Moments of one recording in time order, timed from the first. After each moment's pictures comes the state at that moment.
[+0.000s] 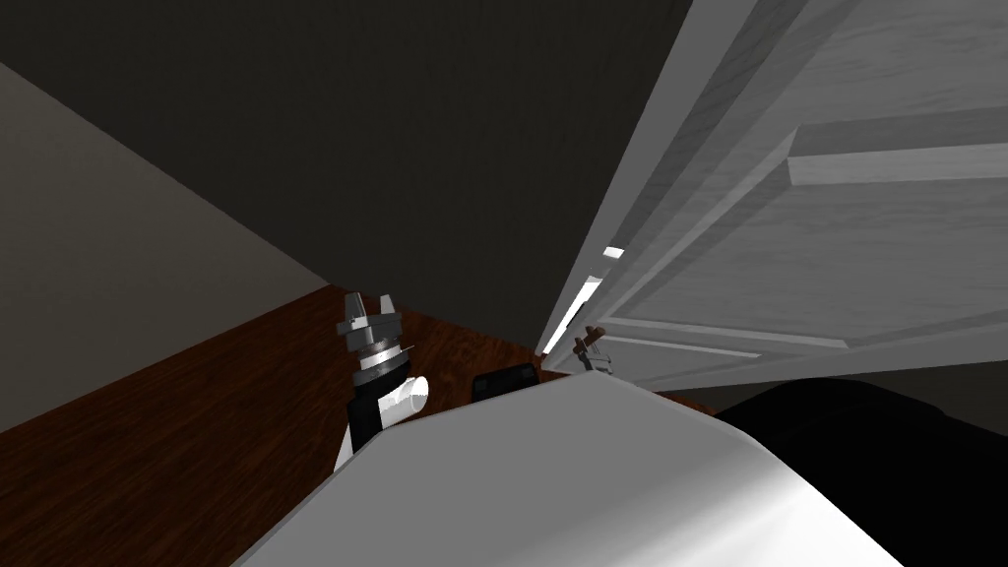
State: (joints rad) arm 0.56 -0.28 0.04 -1.07 -0.35 -1.01 -1.66
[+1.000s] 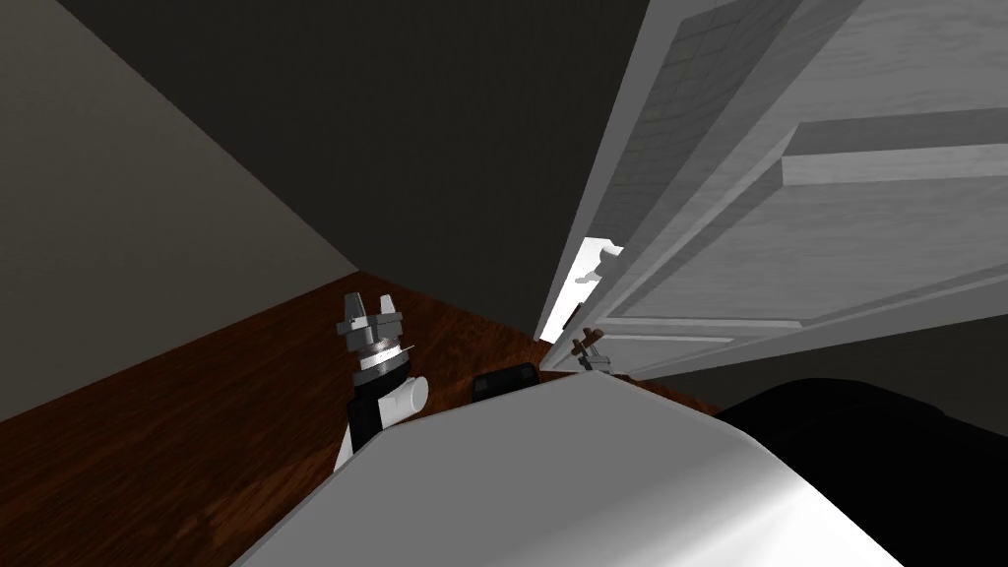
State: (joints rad) arm 0.56 -0.34 0.09 -1.02 -0.30 -1.08 -1.72
